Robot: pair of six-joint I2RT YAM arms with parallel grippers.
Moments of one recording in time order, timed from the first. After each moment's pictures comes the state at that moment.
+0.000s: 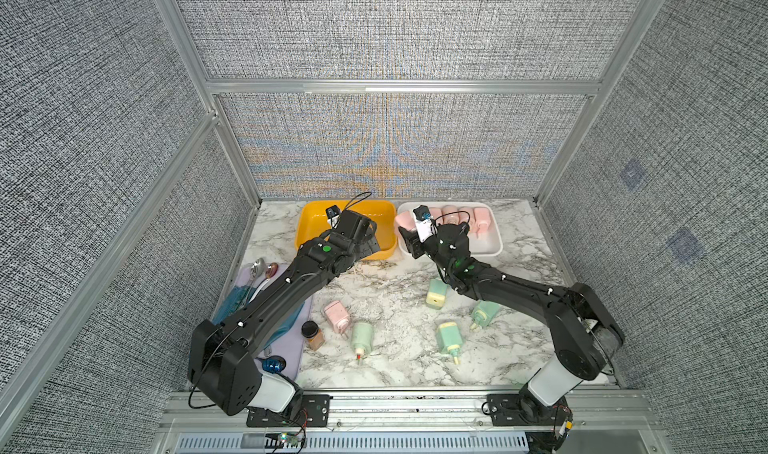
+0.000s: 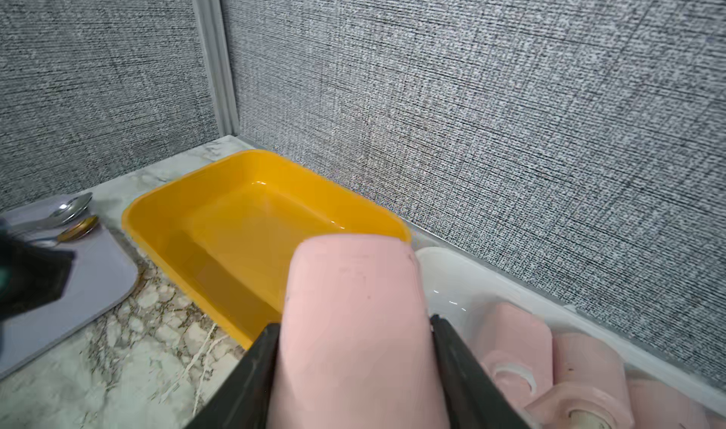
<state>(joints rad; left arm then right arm) -0.60 1.45 1.28 -0.67 -0.30 -0.78 0.62 1.67 1.05 0.47 0.10 -0.08</state>
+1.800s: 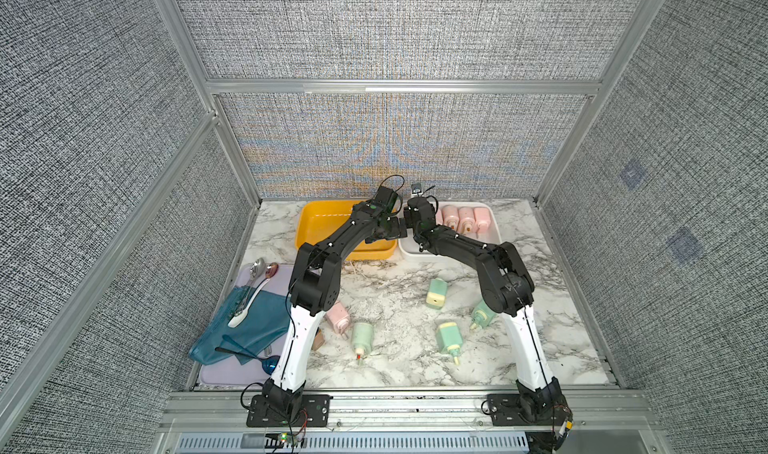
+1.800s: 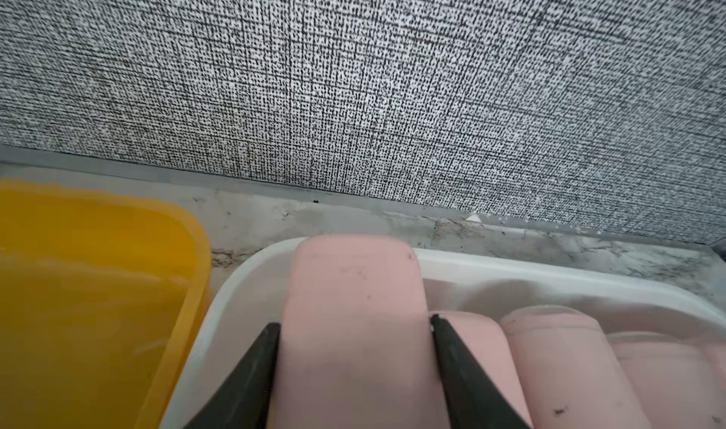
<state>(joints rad) -0.53 2.35 2.08 -0.79 0.04 -0.55 0.52 2.34 1.78 0.12 0.52 0.07</state>
